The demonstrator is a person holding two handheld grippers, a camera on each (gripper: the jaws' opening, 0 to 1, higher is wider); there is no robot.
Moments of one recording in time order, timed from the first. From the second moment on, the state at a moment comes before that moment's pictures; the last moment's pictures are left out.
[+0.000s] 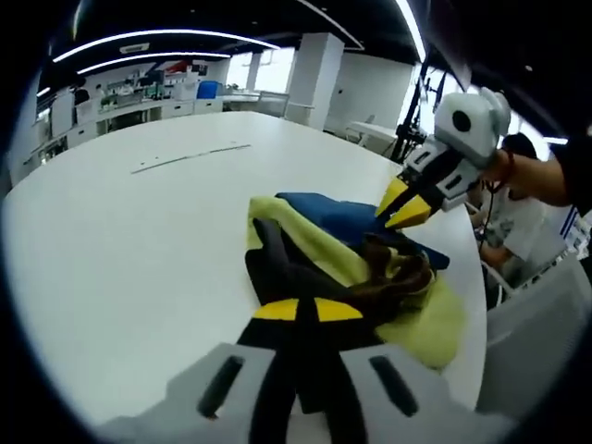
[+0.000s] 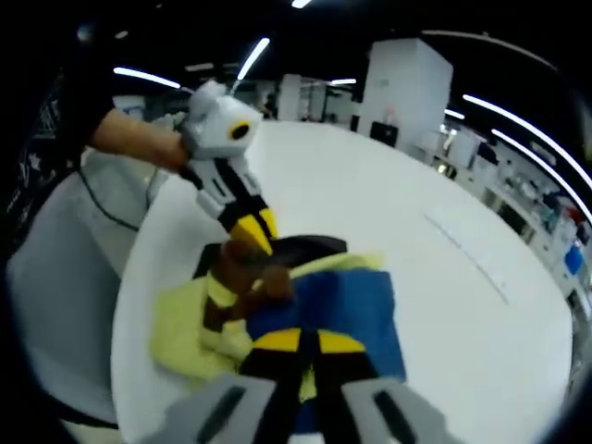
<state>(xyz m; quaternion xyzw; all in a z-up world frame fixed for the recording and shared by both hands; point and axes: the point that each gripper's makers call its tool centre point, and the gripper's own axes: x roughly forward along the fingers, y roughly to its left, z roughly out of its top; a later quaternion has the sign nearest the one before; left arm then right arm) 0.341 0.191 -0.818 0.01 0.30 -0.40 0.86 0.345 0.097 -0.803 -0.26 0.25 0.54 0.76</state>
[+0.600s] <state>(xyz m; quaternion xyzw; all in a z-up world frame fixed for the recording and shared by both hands) 0.330 0.209 -0.789 0.04 0.29 -0.38 0.88 0.340 0.090 -0.775 -0.25 0.24 0.54 0.77</state>
